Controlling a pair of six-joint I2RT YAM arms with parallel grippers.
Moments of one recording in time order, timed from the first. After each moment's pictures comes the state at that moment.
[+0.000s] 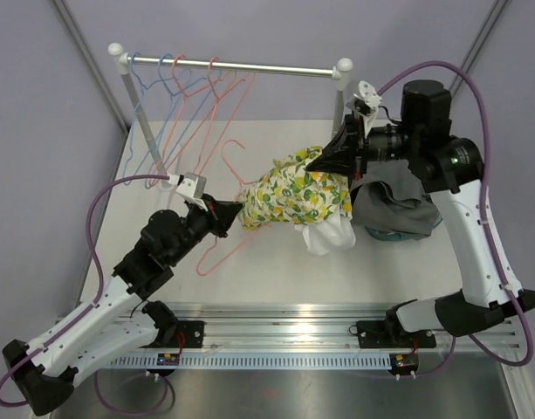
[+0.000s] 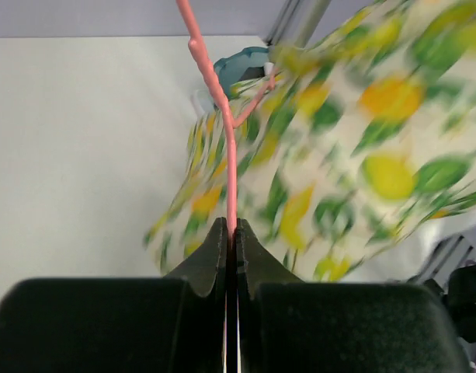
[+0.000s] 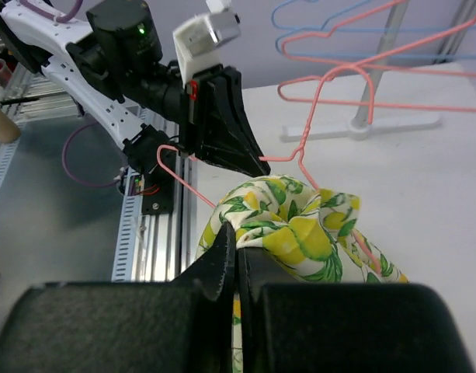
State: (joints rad) left arm -0.73 0.72 0.69 -0.03 -0.05 -0.40; right arm 0.38 1.39 1.85 -0.83 -1.12 -0.23
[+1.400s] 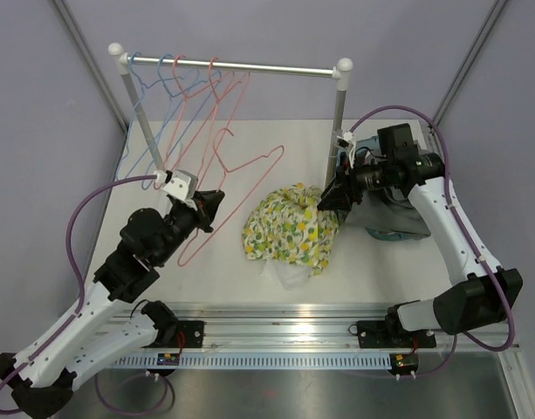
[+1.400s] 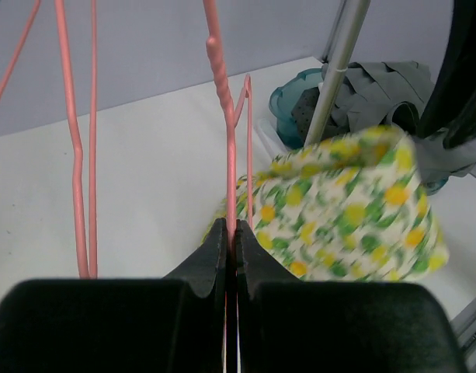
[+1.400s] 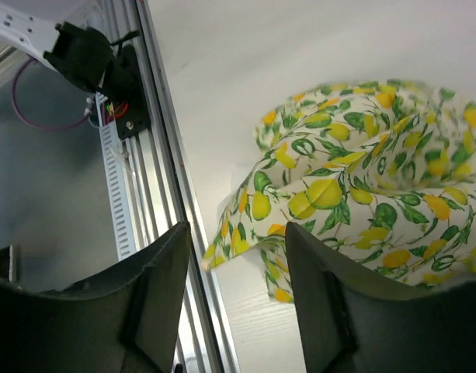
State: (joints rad) left arm -0.72 0.66 0.80 -0.16 -0.14 -0.12; right arm 0.23 1.37 1.45 -0.93 -1.03 -0.36
